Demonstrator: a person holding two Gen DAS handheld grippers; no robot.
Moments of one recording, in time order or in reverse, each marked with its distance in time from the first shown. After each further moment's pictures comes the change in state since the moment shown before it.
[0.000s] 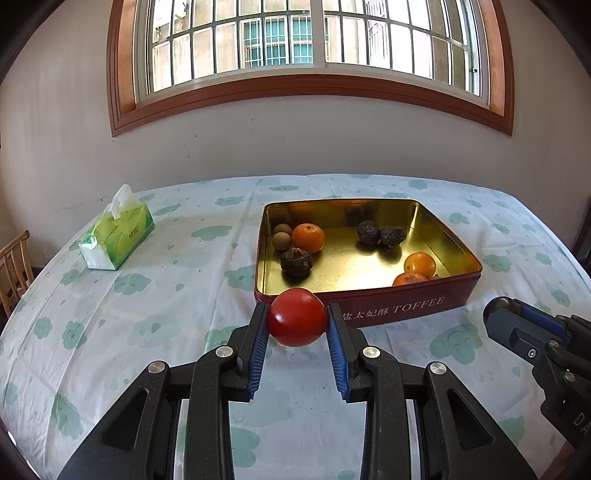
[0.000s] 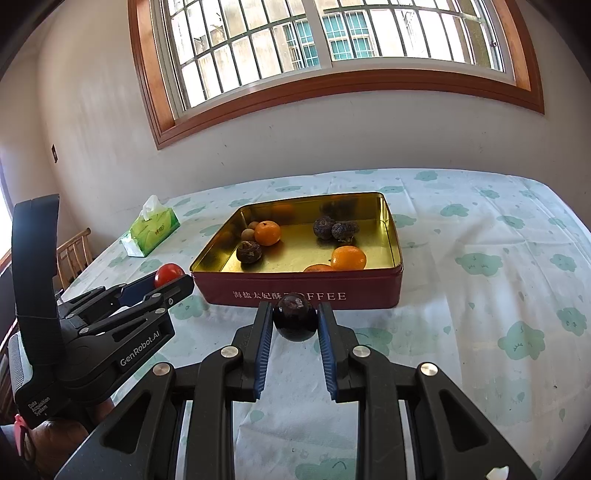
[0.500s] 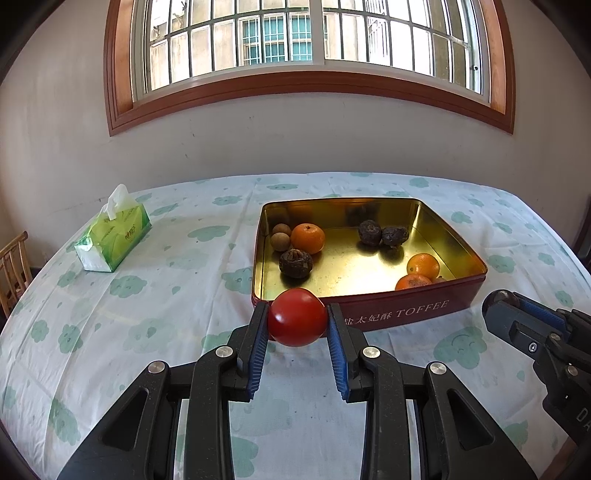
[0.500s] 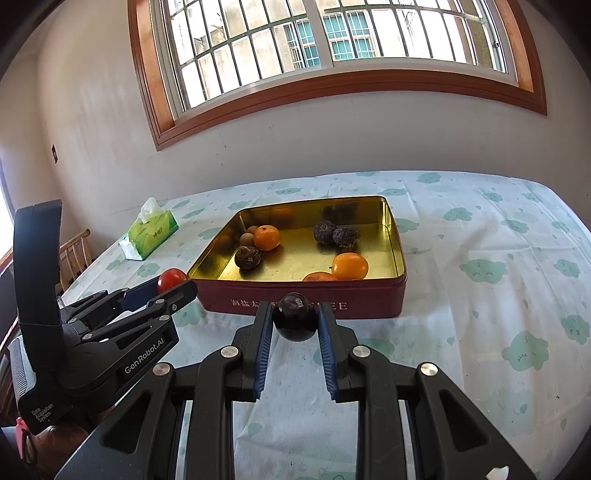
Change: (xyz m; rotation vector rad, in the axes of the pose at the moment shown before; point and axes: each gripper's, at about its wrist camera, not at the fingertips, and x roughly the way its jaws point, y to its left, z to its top) left arm 0.010 -0.001 0.004 0.005 0.005 0.001; right arm 0.009 -0.003 0.006 0.000 0.000 0.001
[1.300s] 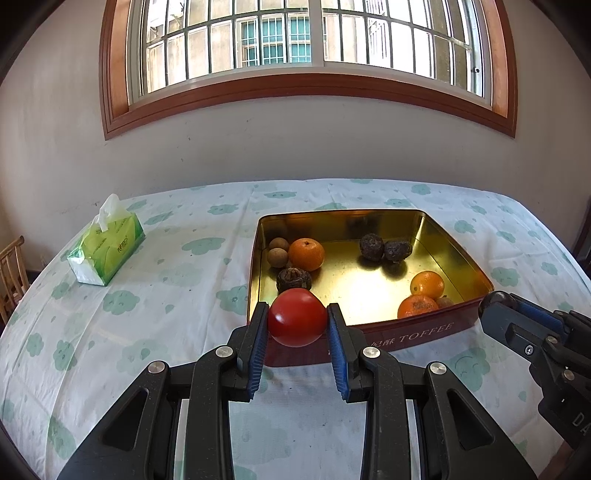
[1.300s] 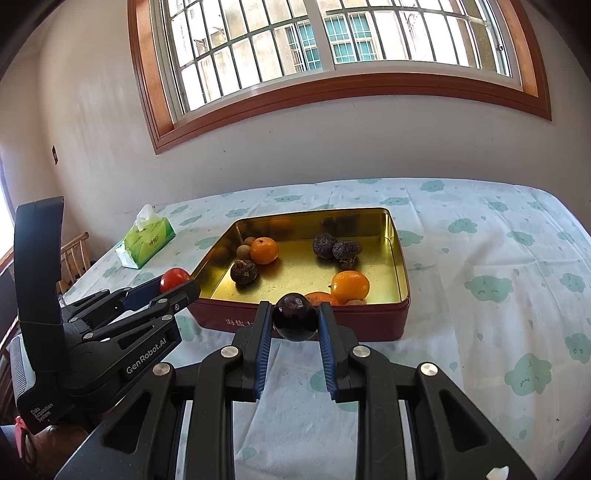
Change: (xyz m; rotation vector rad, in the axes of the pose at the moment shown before) left arm 0.016 0.000 0.018 0.003 -0.007 -0.007; right arm 0.015 -0.001 0.018 -0.007 -0.010 -0.001
